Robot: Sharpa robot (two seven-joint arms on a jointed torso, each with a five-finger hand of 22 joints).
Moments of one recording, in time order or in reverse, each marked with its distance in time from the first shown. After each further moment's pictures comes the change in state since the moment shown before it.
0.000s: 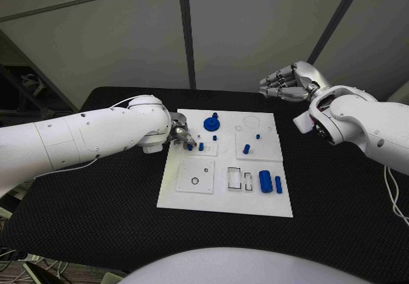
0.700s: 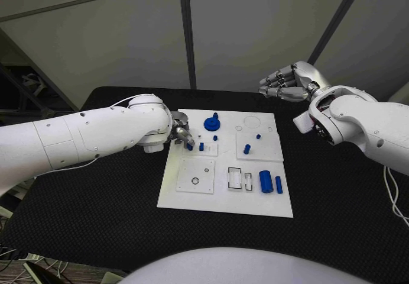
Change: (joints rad) left arm 0.004 -0.006 0.005 0.019 -0.003 -0.003 0.002; left_hand 0.080 -0.006 0.166 -0.055 0.054 -0.022 0.013 -0.008 -0.009 -0.011 0.012 -0.011 -0.018 -0.002 0.005 0.000 0.000 0.000 -0.001 0.001 -0.006 0.000; right arm 0.000 0.005 0.000 -0.003 0.000 -0.001 0.001; right_hand 0.000 0.000 0.001 -0.001 0.000 0.000 0.000 0.000 0.000 0.000 0.000 0.000 0.000 -0.002 -0.002 0.000 0.000 0.000 -0.003 0.003 0.002 0.002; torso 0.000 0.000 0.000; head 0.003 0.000
